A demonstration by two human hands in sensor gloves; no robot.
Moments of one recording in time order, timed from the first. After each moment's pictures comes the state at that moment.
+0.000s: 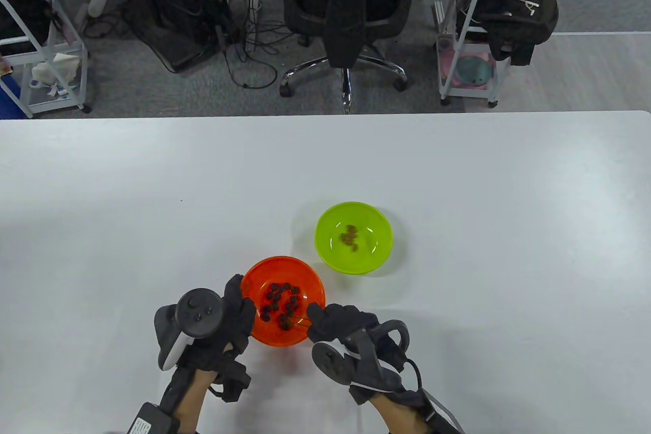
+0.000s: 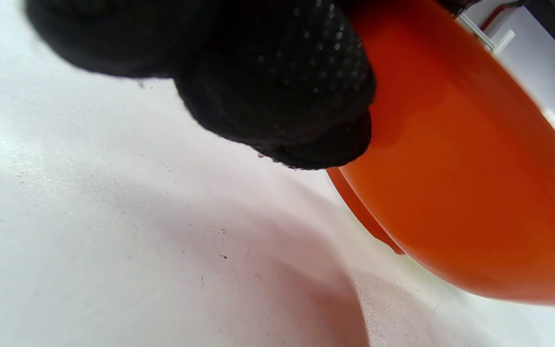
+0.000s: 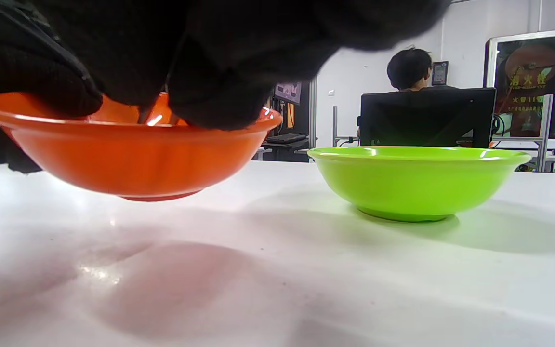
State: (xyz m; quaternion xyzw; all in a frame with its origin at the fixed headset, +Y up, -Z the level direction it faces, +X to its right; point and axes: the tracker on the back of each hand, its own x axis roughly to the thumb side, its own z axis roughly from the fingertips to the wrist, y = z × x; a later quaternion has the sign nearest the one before) left_hand -0.225 -0.743 -0.193 -0.08 -0.03 0.31 0.95; right_hand 0.018 -0.718 -0.154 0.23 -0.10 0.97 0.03
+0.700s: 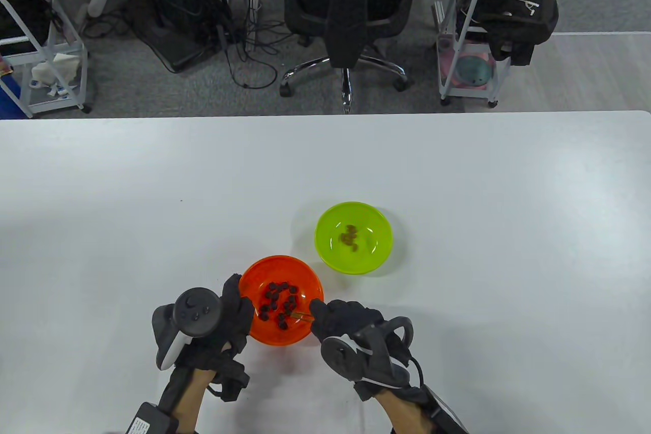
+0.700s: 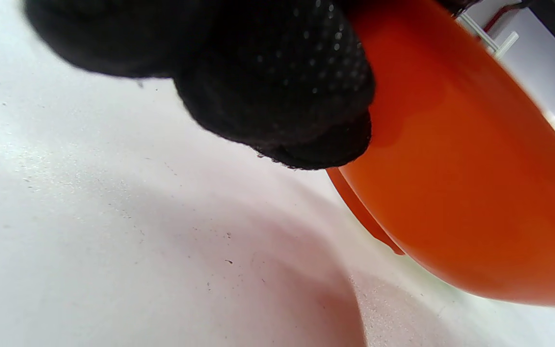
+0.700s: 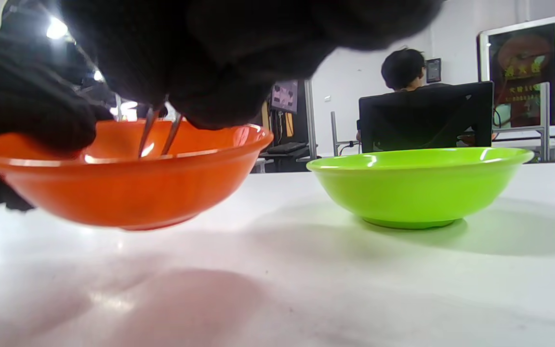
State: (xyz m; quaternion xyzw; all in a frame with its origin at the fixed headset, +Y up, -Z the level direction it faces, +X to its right) left_hand -0.228 -0.745 -0.193 -0.08 -0.03 0.31 0.95; right_hand 0.035 -0.713 -0.160 0.22 -0.12 0.96 0.10
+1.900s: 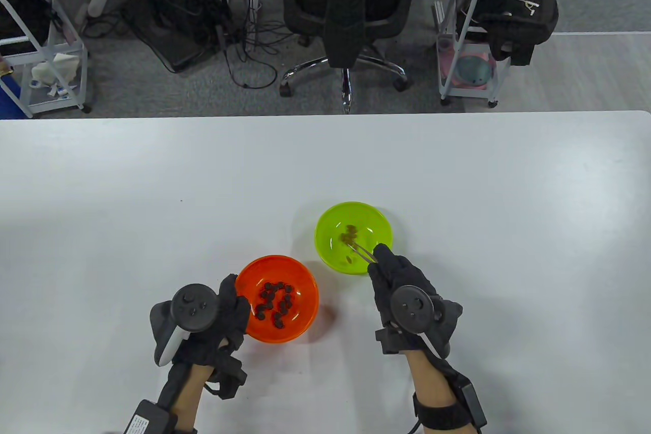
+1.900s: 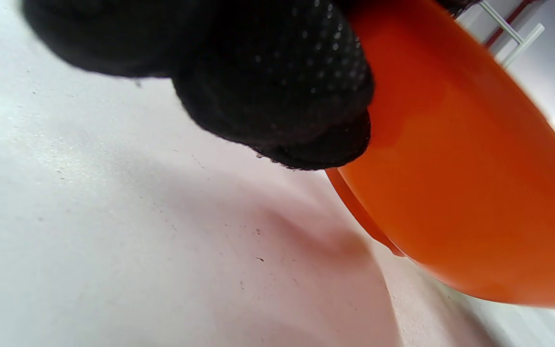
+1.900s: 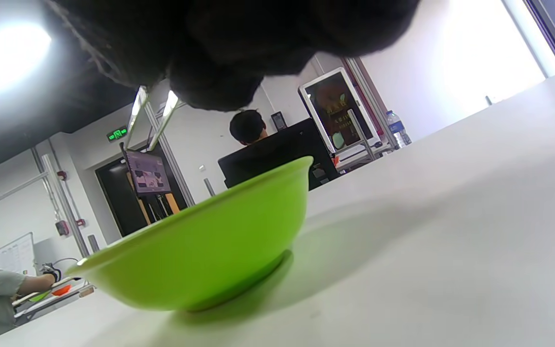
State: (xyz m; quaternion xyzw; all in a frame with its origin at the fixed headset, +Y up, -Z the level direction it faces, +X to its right) left_hand -0.235 -0.746 -0.198 -0.10 -0.01 0.31 0.94; right_hand 0.124 -0.741 -0.210 -0.02 -0.19 0.95 0.24
